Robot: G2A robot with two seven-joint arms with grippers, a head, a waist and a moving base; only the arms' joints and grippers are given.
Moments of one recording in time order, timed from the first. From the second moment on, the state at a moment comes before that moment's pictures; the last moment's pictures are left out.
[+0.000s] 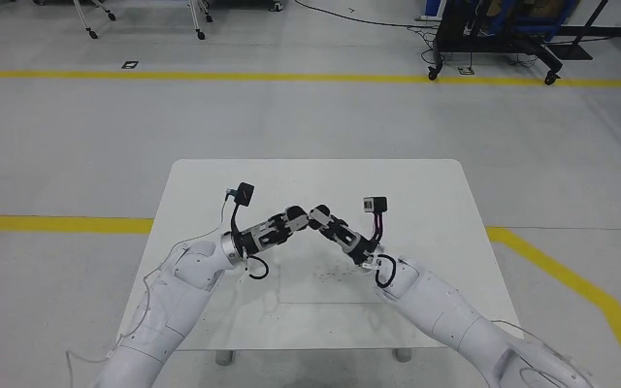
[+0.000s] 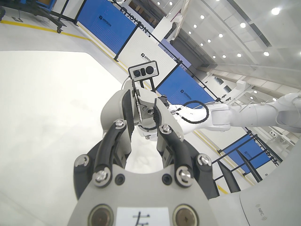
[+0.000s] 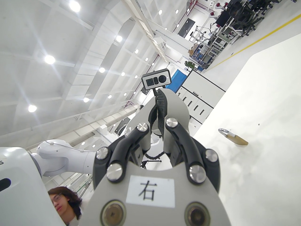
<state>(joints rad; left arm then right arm) 1.11 -1.19 -1.05 -1.21 0.03 -0.90 -0.57 -0.98 -1.23 0.56 -1.00 0.37 -1.01 0.11</state>
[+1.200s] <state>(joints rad) 1.11 -1.19 -1.05 -1.22 0.05 -0.87 -0.54 -1.07 -1.29 0.74 -0.99 0.15 -1.01 0.11</state>
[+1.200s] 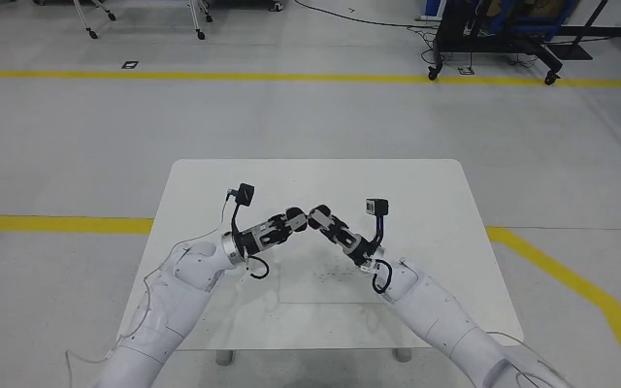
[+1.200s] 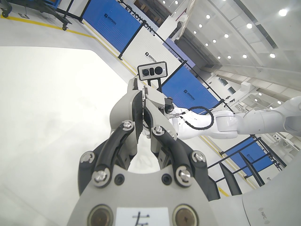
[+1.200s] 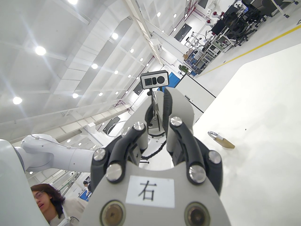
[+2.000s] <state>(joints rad) 1.08 -1.14 -1.07 -1.26 -0.02 -0.84 -0.88 -1.10 -1.19 0.94 -1.07 -0.31 -0.85 0.28</state>
